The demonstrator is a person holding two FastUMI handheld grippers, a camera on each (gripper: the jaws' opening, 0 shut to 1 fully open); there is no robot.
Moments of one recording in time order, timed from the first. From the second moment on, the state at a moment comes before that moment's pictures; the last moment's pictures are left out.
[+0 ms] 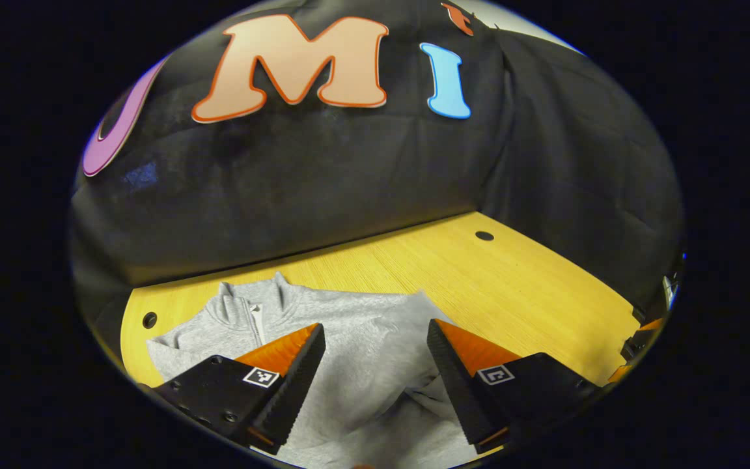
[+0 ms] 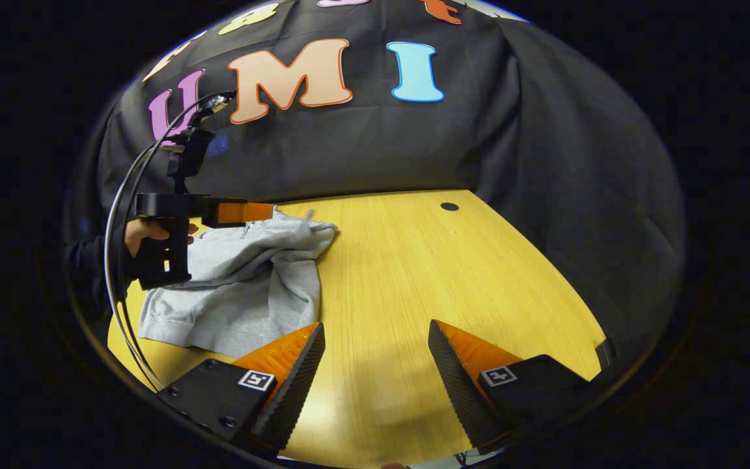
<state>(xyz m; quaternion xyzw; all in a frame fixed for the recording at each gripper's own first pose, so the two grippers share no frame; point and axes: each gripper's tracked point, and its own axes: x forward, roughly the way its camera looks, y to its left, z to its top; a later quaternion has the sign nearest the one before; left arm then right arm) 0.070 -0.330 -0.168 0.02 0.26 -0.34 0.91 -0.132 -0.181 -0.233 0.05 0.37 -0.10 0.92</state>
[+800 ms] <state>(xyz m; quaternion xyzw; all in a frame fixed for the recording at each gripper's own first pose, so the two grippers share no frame) 0.043 -0.106 -0.171 0.00 0.25 -0.17 0.95 -0.054 -0.097 -0.242 0.06 0.35 -0.02 0.93</state>
